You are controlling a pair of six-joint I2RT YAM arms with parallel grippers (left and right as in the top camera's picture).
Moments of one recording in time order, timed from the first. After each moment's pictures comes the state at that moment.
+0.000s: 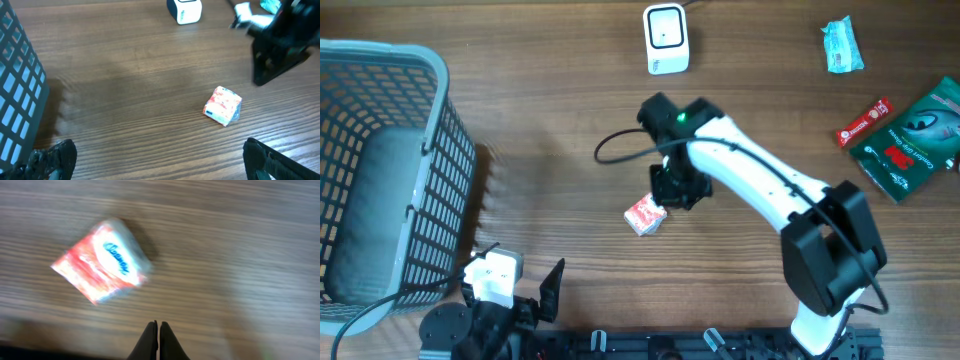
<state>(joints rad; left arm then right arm) -0.06 0.01 0.59 -1.06 0.21 0.03 0.65 1.93 1.46 -1.18 -0.18 0.53</state>
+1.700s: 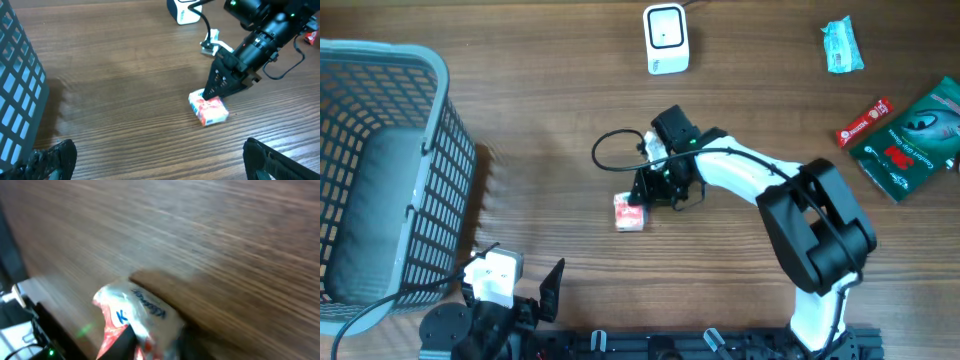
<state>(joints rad) -0.06 0.01 0.59 -1.06 0.21 0.03 0.57 2.03 1.19 -0.53 -0.62 0.42</state>
